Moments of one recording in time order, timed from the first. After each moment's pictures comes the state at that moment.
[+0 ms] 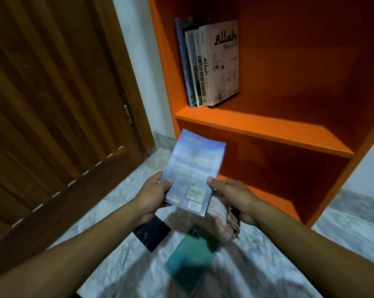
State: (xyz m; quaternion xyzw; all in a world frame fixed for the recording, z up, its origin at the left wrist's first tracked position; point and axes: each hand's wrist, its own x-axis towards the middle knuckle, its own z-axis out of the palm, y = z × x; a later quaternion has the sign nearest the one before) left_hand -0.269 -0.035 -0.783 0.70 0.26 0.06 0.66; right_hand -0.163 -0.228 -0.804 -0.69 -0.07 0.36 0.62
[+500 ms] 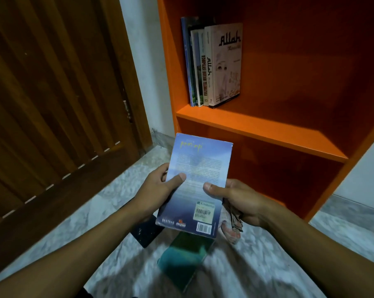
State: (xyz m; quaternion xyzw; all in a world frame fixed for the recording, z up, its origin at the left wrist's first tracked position) left_hand -0.285 -0.055 -0.762 0.74 0.16 0.11 0.64; right_hand -0.177 -0.245 -0.777 -0.62 -0.19 0.43 0.63
